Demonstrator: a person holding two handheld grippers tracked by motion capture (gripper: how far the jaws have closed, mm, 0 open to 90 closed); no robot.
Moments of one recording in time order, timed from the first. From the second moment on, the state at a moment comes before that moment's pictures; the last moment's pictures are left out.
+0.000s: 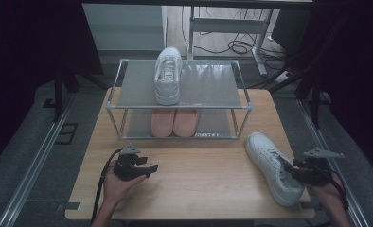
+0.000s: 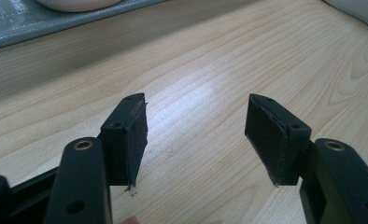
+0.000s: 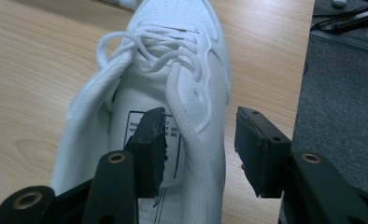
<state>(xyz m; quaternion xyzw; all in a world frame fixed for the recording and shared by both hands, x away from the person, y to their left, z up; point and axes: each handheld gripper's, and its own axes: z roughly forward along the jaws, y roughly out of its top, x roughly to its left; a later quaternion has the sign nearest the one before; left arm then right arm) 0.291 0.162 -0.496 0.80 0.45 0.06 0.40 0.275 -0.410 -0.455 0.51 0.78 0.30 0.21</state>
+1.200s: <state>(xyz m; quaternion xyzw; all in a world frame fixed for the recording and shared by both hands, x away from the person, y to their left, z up) 0.291 0.163 -0.496 0.80 0.45 0.06 0.40 0.288 -0.408 -0.466 0.55 0.74 0.33 0.20</state>
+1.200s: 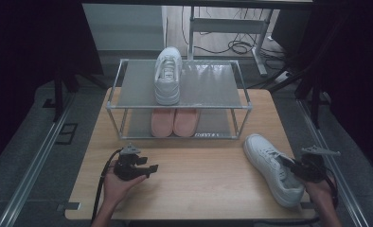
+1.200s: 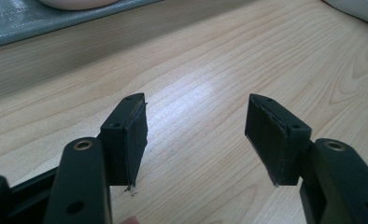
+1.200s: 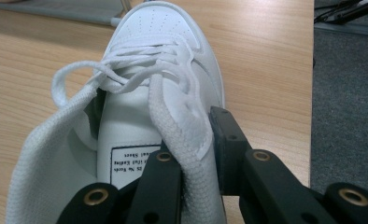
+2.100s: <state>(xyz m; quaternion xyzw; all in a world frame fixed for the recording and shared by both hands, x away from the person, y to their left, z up) 0.291 0.162 -0.497 0.80 0.45 0.06 0.40 0.246 -0.385 -0.425 0.49 0.74 0.42 0.19</state>
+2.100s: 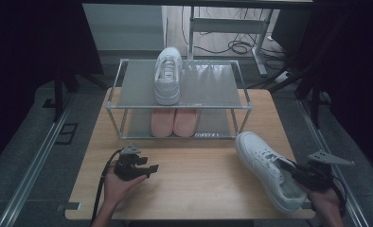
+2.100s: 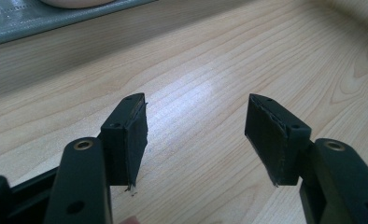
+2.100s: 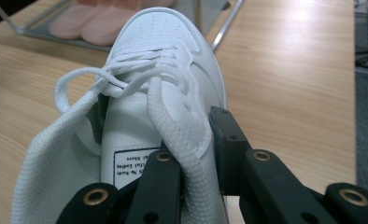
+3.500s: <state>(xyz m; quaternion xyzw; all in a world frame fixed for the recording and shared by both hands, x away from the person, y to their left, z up) 0.293 0.163 -0.500 0.80 0.45 0.05 0.40 0.291 -0.296 -0.336 0.38 0.74 0.52 0.18</state>
